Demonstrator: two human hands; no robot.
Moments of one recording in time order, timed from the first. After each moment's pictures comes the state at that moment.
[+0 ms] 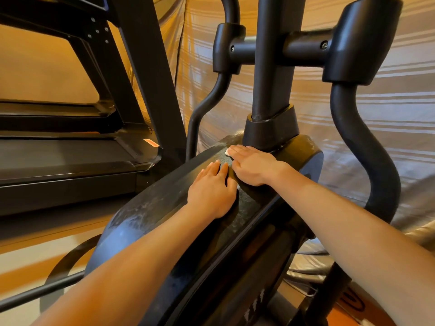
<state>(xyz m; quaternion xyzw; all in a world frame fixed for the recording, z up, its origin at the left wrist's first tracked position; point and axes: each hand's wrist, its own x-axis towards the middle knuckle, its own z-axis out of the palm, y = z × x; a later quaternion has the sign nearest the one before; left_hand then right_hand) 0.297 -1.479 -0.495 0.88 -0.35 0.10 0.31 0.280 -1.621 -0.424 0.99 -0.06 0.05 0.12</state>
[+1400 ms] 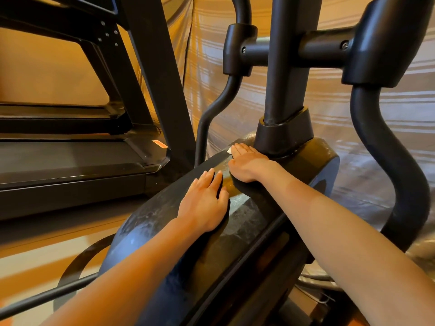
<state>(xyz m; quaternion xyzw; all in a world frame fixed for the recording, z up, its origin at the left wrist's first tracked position) 0.325 -1.451 -0.514 0.86 -0.37 0.07 0.33 0.327 -1.600 -0.422 0.99 -0.15 0.03 0.07</state>
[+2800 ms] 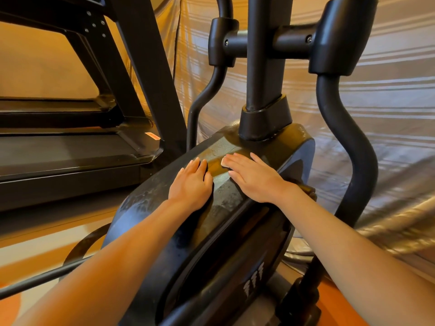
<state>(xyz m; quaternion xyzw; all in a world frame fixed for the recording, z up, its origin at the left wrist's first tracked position) 0.304 -1.442 -0.518 0.88 -0.35 0.08 0.31 0.214 -1.602 -0.463 0.99 0.01 0.10 0.08</state>
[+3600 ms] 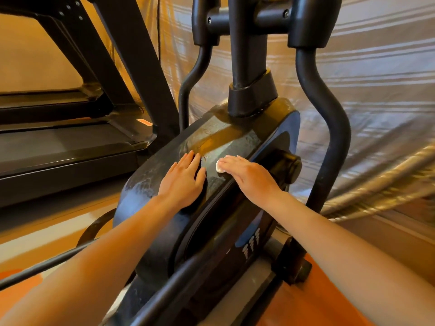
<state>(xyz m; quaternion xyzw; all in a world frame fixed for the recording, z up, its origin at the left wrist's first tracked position) 0.268 -1.405 -0.540 0.88 -0.39 0.10 0.26 0.156 -1.573 -0.518 0.96 0.05 0.26 -0.08</state>
